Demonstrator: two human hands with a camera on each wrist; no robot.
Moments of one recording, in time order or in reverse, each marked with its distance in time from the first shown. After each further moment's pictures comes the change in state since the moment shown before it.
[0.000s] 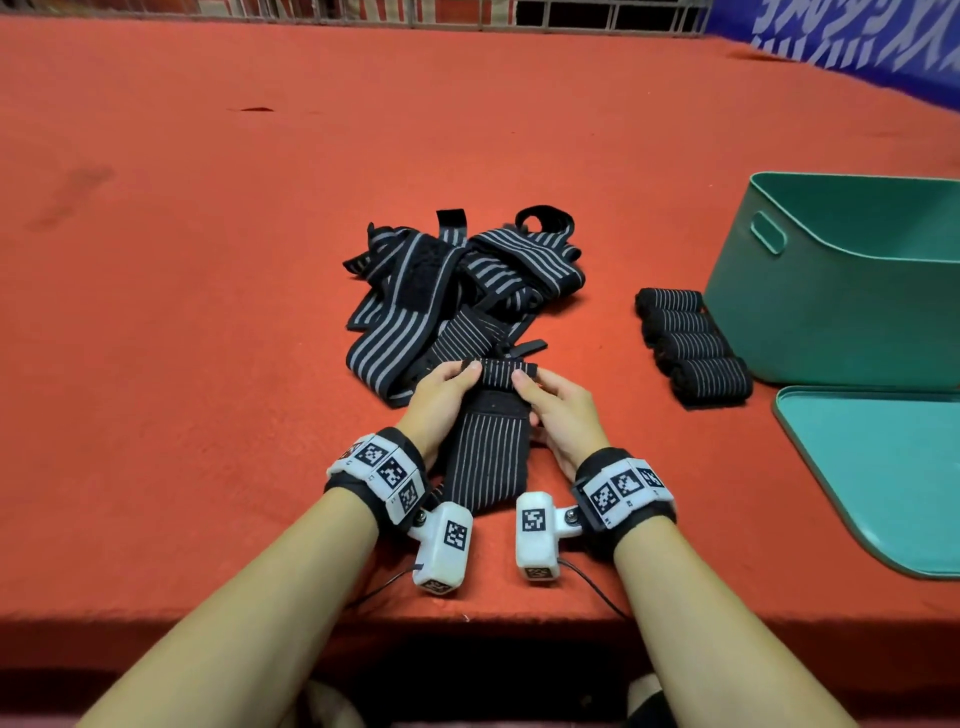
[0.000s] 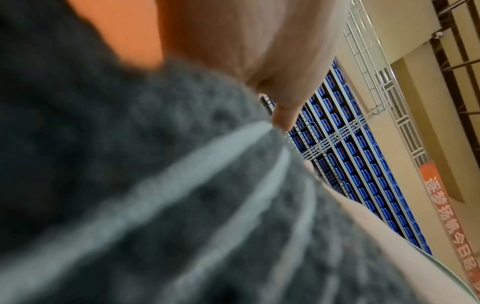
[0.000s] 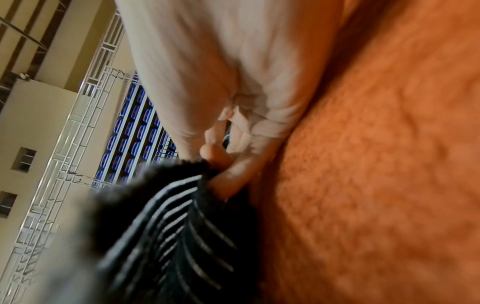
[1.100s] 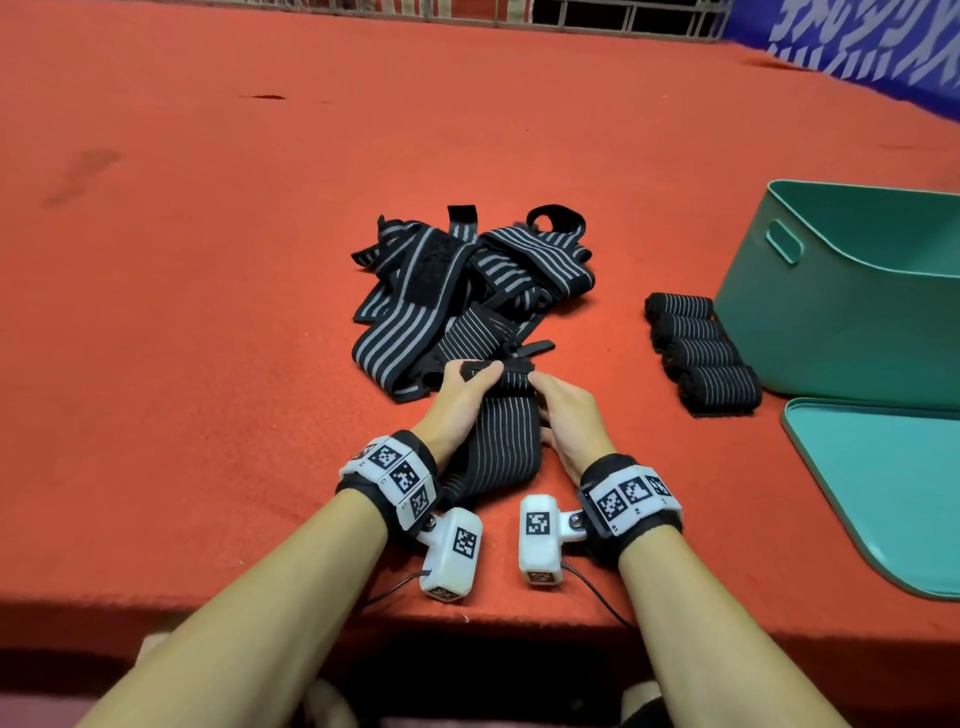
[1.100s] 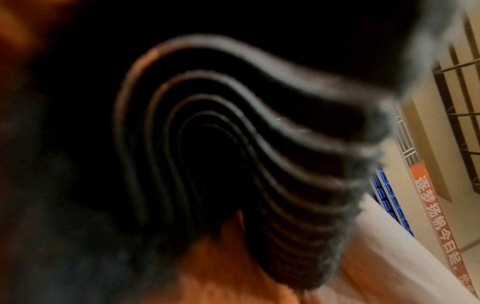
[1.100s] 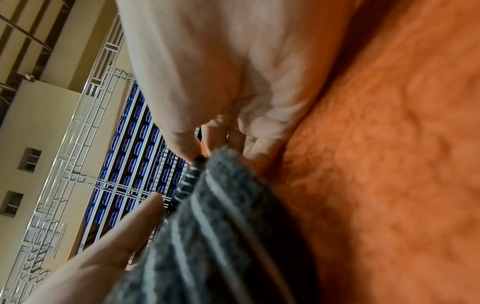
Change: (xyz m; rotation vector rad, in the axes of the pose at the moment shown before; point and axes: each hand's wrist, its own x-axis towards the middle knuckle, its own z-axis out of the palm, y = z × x) left_hand -0.007 0.001 0.018 -0.091 0.013 0.030; right_hand -0.003 -0.009 0.008 0.036 0.018 0.075
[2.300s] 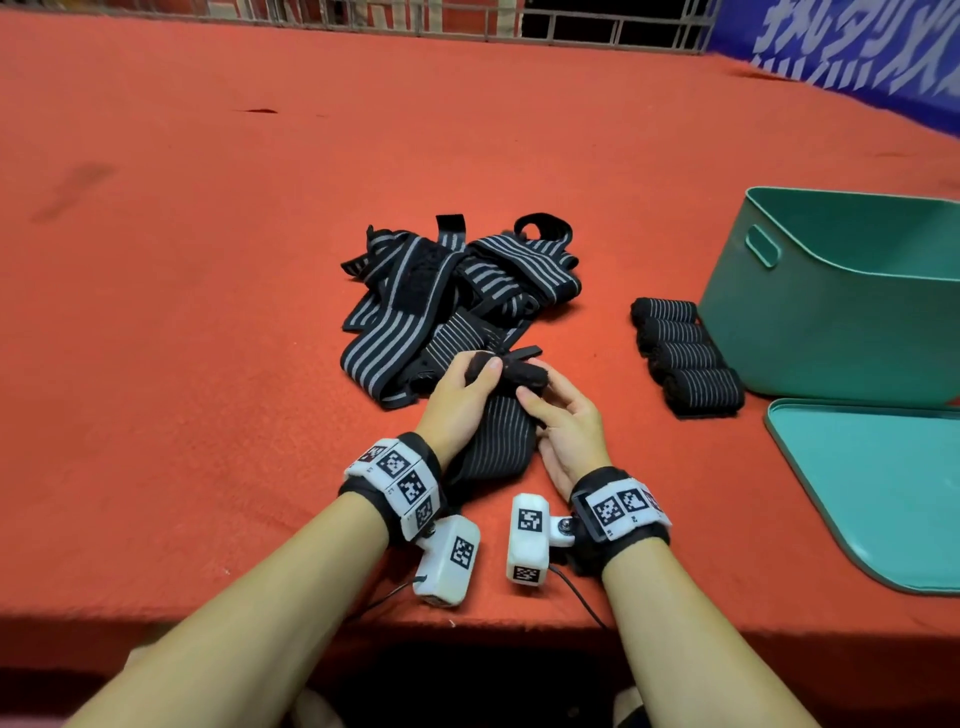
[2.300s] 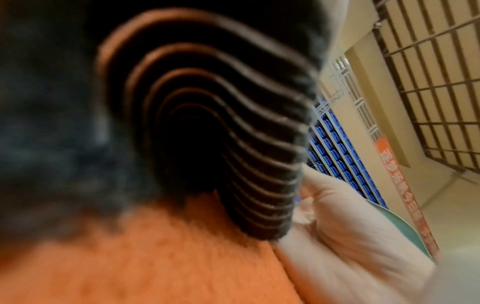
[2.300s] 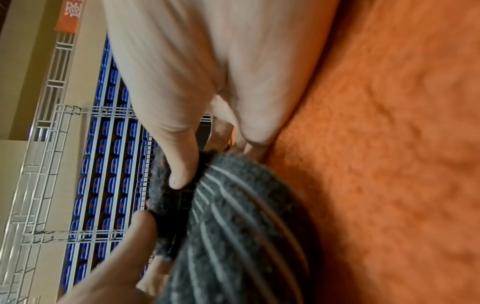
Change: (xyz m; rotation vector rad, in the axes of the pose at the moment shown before) left_hand -0.008 0.009 0.009 0.253 -0.001 0.185; right_hand -0.009 0.007 -0.011 0.322 -0.025 -0.149
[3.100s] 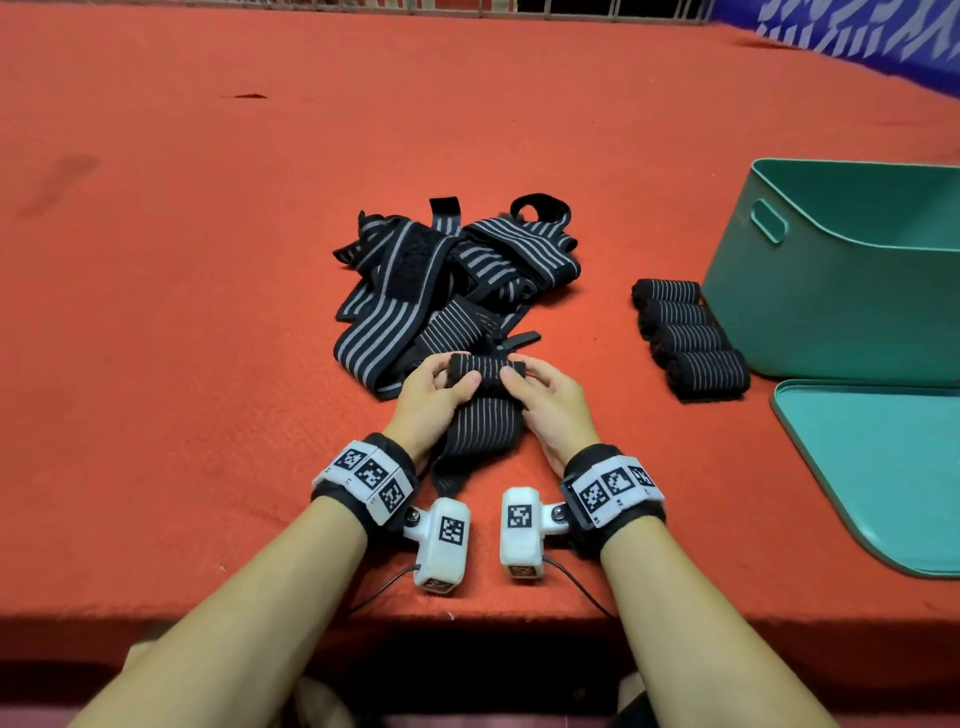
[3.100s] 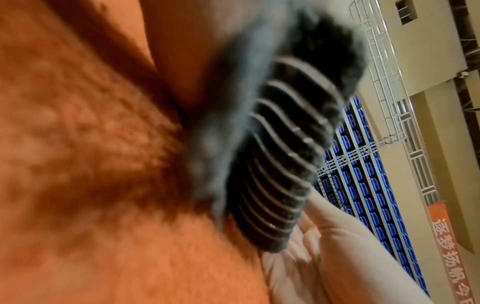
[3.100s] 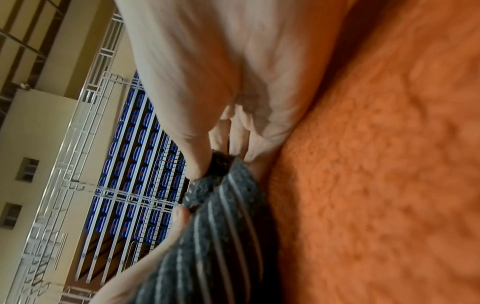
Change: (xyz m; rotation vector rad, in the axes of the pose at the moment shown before) left_hand 0.001 -0.019 -0.020 -0.170 0.019 -0.085; right_hand 0.019 0.012 0.002 -0.245 0.017 0.066
